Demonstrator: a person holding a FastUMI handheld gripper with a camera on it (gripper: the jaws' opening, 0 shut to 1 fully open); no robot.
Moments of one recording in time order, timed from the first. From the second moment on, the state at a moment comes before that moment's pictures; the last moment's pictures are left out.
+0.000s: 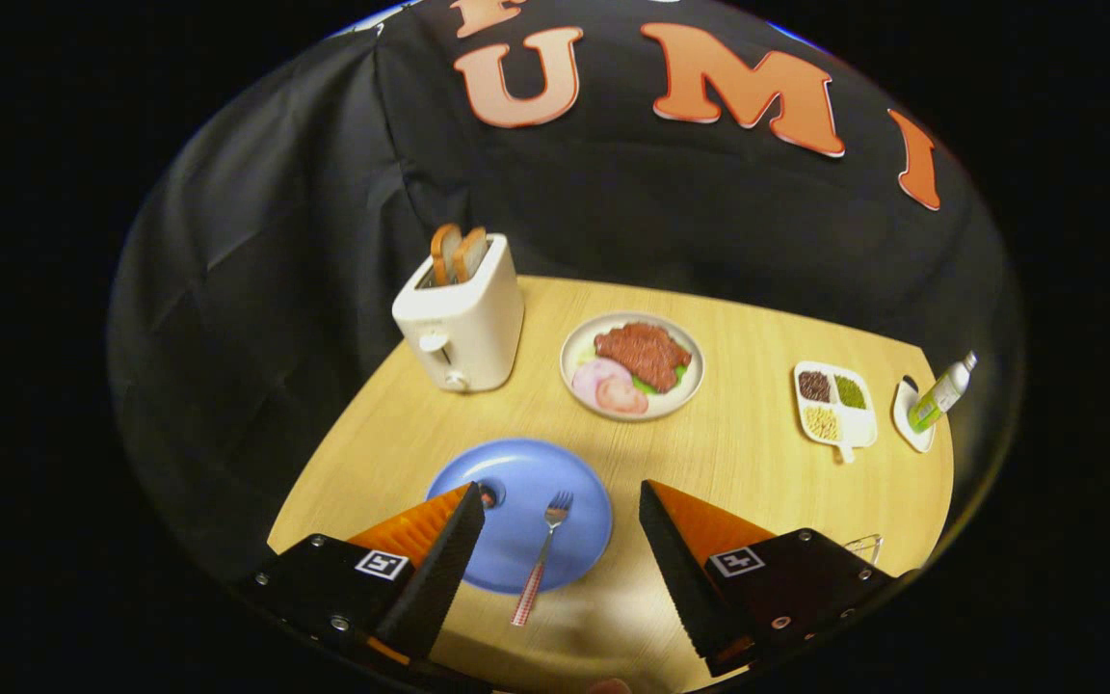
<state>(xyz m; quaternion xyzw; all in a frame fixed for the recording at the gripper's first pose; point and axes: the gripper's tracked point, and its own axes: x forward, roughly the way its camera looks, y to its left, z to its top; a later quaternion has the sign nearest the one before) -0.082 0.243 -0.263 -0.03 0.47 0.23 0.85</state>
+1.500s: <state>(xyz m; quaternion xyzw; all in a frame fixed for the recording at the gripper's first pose) -0.136 0.254 -0.378 -0.09 0.66 0.16 0.73</state>
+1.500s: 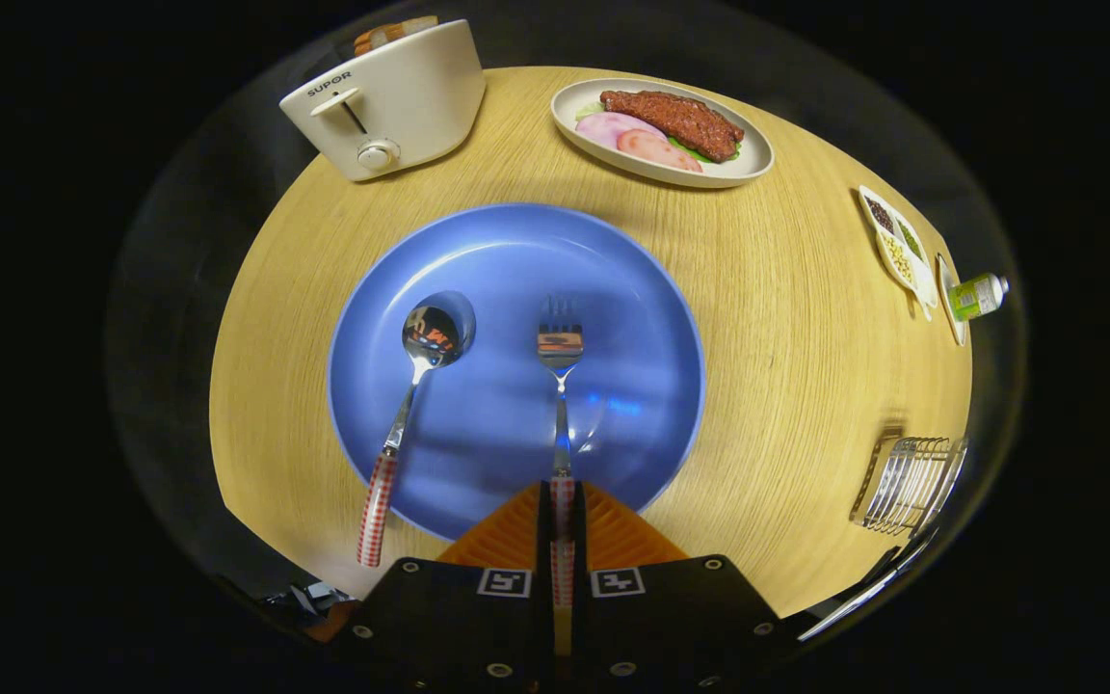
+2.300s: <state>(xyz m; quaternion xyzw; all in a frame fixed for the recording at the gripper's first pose) -0.116 0.090 -0.276 -0.05 0.61 0.12 0.78</state>
